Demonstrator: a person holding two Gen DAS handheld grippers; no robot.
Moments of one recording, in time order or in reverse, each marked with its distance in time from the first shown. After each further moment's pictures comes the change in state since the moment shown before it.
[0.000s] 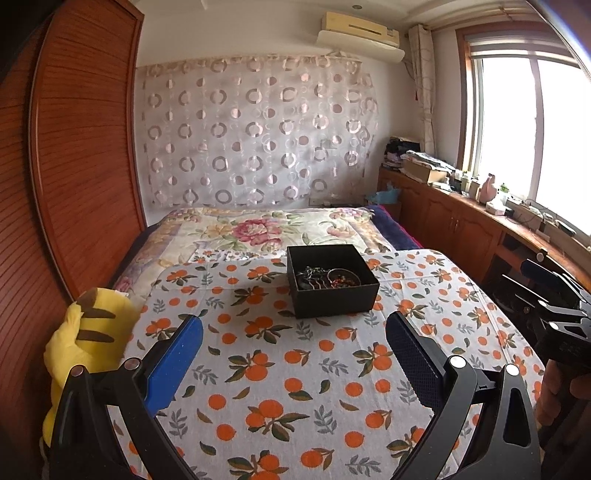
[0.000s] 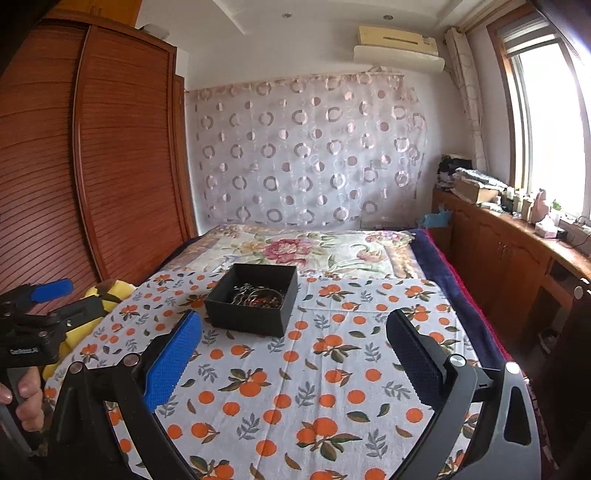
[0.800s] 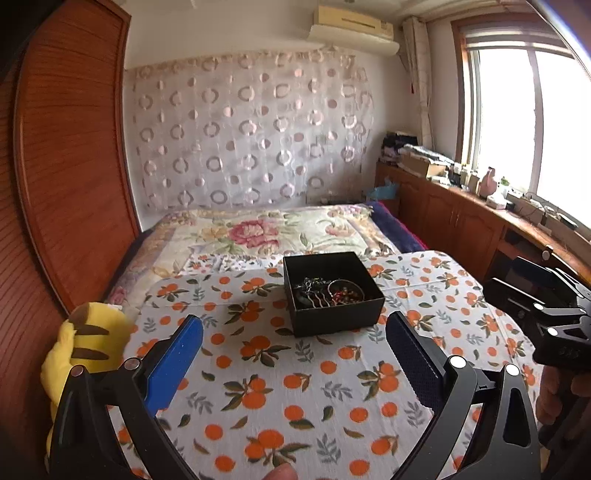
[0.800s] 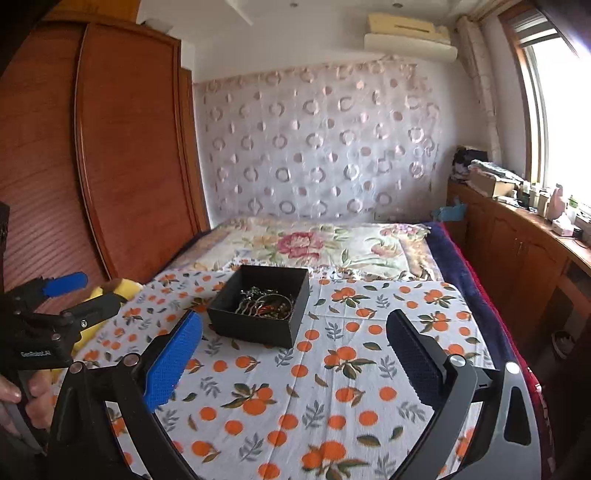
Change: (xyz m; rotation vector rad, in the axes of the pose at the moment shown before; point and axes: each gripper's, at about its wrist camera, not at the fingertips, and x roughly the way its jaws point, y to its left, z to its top) left arm 0.021 -0.005 0.022 0.025 0.008 -0.007; right arm 0.027 -0.006 0.012 0.008 0.032 0.067
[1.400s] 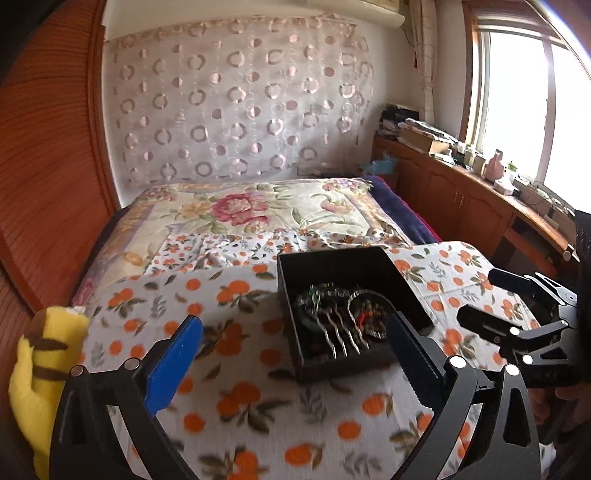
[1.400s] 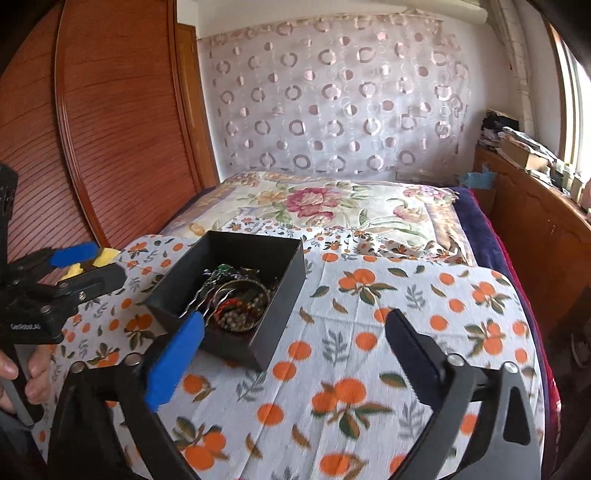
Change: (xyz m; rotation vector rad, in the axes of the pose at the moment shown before) left arm 0.135 0.015 0.021 -0.008 0.130 -0.049; right arm 0.145 -0.033 0.002 -0.017 0.197 0.075
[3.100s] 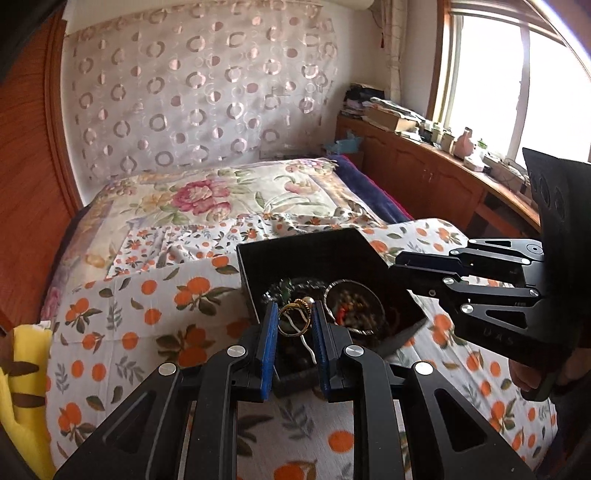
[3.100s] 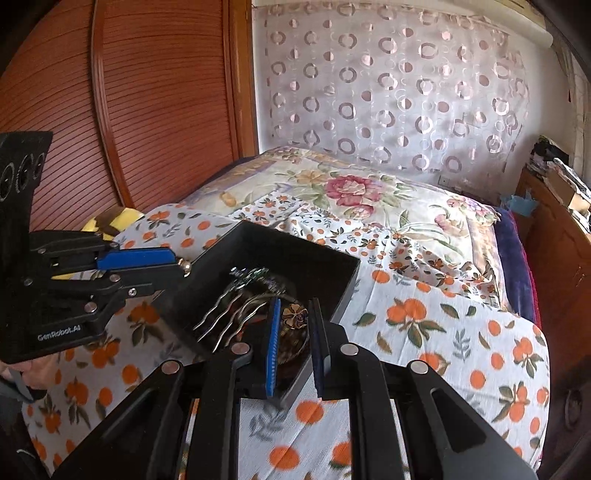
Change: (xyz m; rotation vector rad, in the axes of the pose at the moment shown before) left arm 0.049 0.000 0.010 0.069 0.073 -0.145; right arm 0.059 0.029 0.037 -0.189 0.106 0.111
